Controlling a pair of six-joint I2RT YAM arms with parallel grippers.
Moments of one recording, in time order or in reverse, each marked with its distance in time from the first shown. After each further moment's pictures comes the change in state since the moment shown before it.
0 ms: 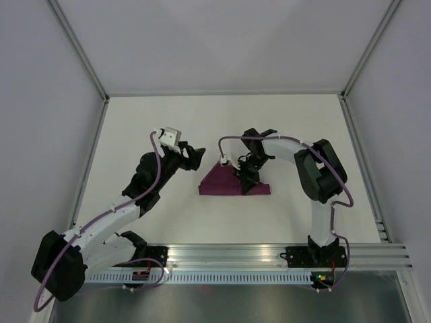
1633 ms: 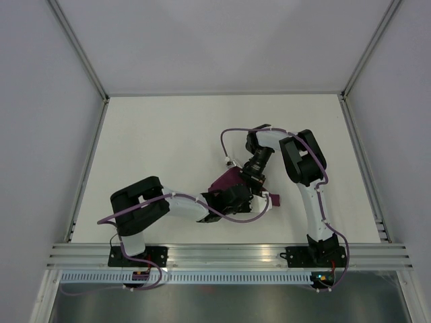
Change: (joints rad) left arm -0.629 0.779 0.264 -0.095 -0.145 0.713; right arm -0.080 0.346 0.311 -0.538 -0.081 0.033
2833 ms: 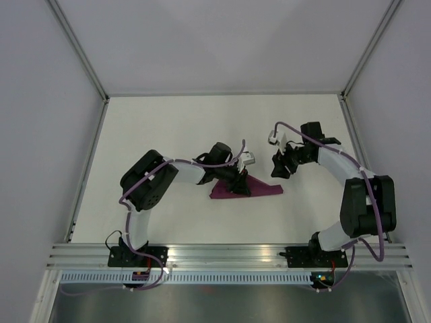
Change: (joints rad) left arm 0.403 0.206 0.225 -0.106 0.922 -0.465; right arm -0.373 -0.771 -0.574 0.748 -0.025 0.054
